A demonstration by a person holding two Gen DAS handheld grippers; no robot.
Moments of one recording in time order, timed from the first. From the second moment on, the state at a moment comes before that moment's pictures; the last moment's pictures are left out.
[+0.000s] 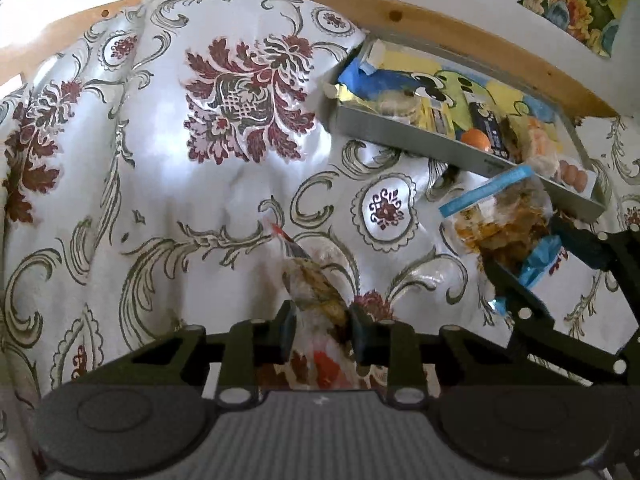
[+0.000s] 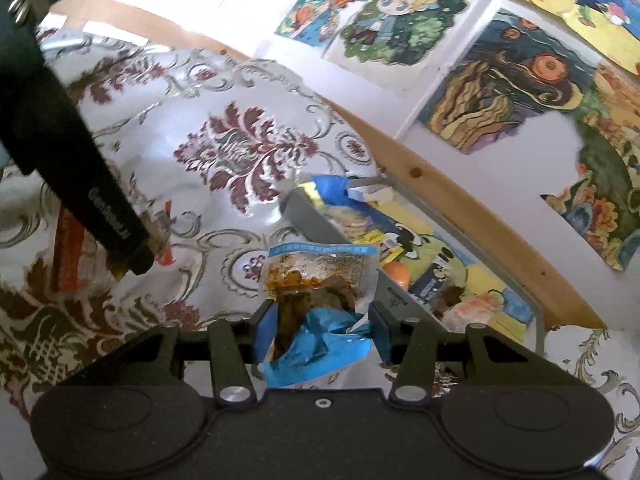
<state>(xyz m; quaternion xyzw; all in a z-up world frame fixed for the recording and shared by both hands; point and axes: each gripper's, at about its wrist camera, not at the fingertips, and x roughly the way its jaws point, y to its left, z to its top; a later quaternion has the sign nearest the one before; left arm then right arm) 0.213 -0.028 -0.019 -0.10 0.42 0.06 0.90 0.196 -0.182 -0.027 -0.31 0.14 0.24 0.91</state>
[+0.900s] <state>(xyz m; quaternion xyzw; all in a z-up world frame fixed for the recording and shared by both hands) 0.214 -0.035 0.018 -0.09 0.31 0.06 0.94 0.220 -0.197 -0.010 -0.25 0.12 0.21 0.94</state>
